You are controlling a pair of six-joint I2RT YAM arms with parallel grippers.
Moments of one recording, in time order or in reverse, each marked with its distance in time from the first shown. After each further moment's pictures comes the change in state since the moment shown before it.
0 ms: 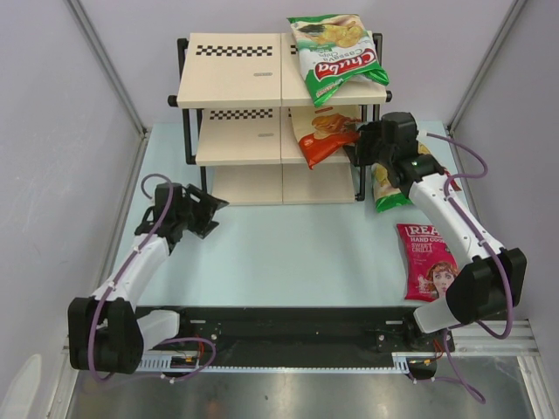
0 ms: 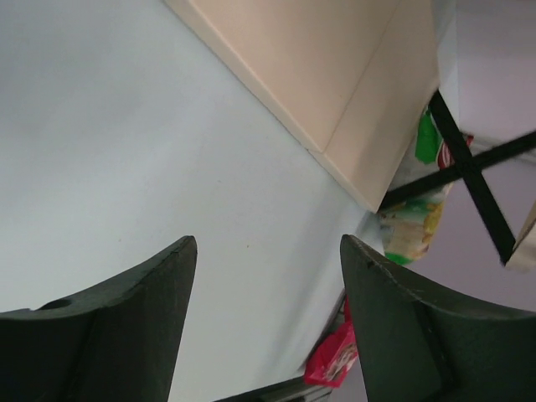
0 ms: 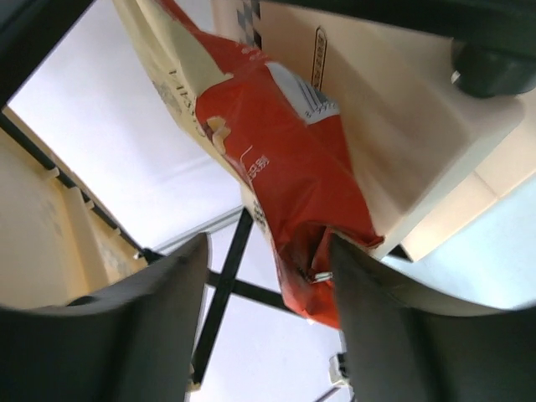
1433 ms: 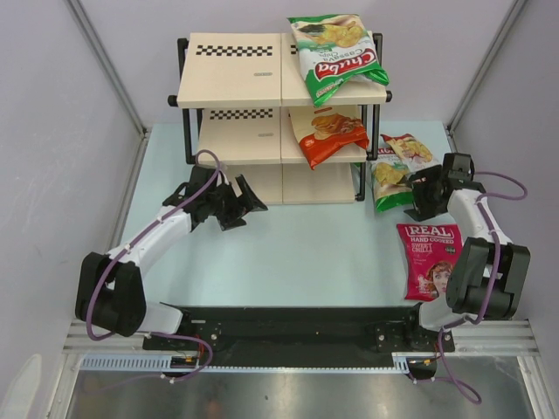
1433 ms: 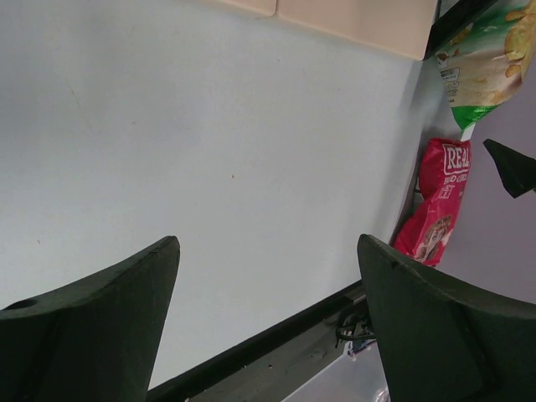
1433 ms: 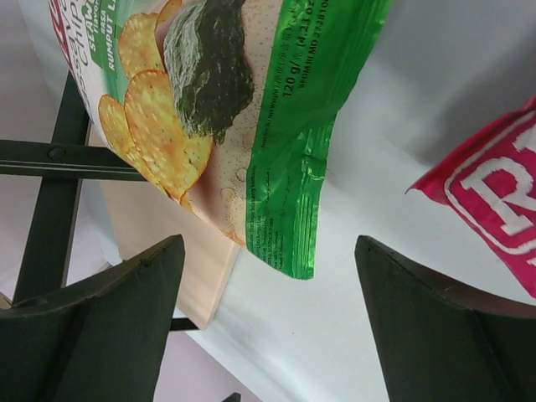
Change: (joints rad) left arm -0.243 0.243 0.241 -0.089 0.149 0.324; right arm -0.521 0.012 -0.320 -0.174 -0.263 -0.586
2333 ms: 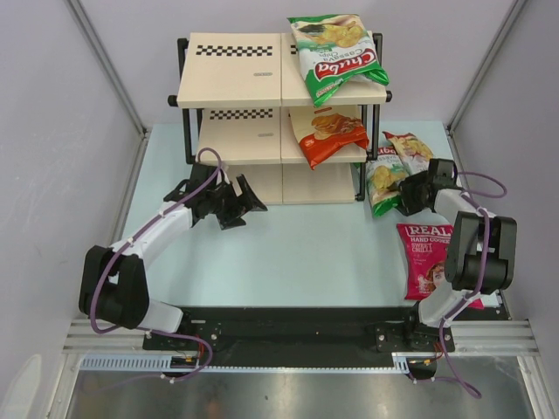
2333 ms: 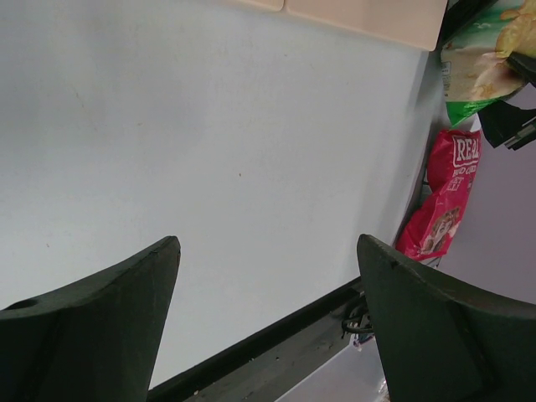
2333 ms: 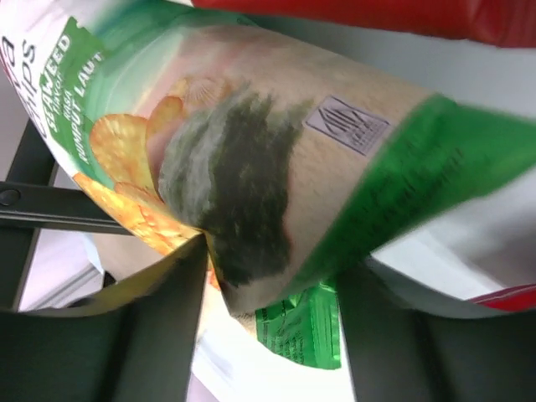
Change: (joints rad) left arm 0.019 0.045 0.031 -0.028 0.035 0.042; right arm 0.046 0.189 -0.071 0.315 -0.004 -0.014
